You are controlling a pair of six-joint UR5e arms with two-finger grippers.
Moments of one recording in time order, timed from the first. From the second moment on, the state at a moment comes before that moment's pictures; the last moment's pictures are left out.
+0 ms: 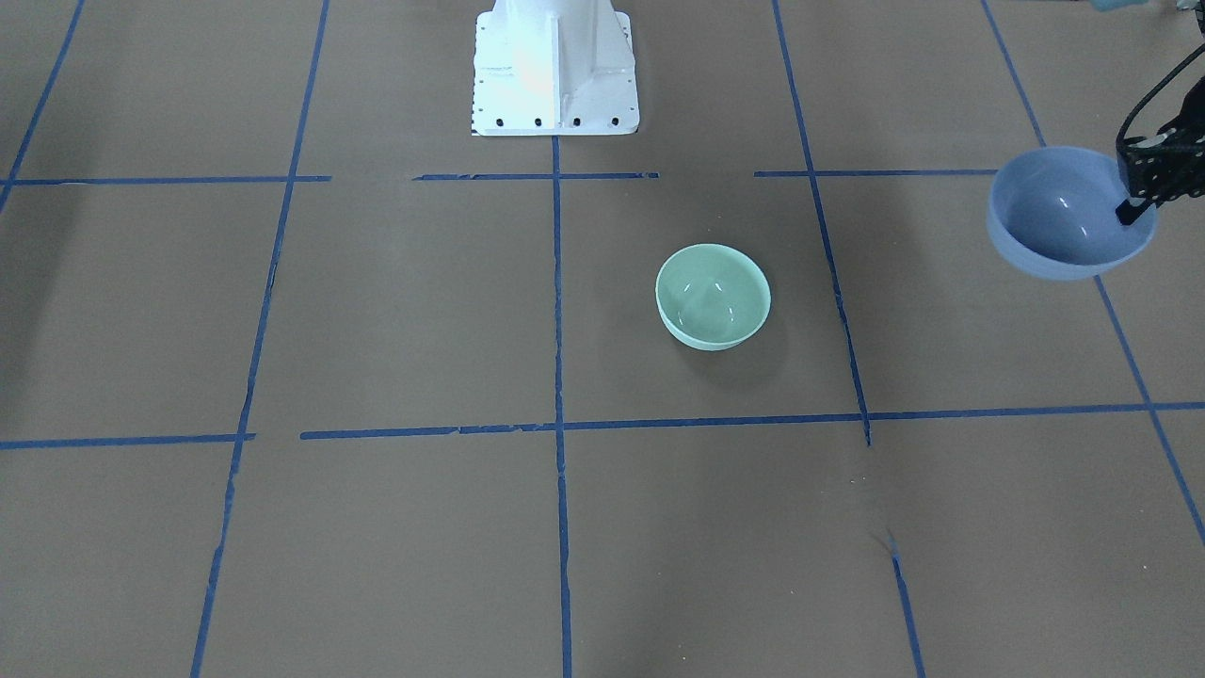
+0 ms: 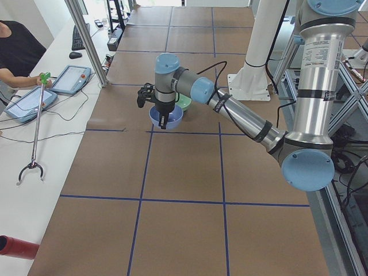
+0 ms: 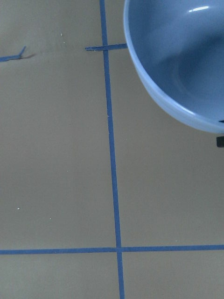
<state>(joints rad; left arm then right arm) -1.31 -1.63 -2.13 -1.37 -2.26 -0.43 1.58 -1.63 1.62 -1.55 2.27 0.03</state>
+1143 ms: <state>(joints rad) -0.84 -1.85 -1.98 -1.73 -2.23 -1.25 1.58 -1.63 1.62 -1.55 2.28 0.03</state>
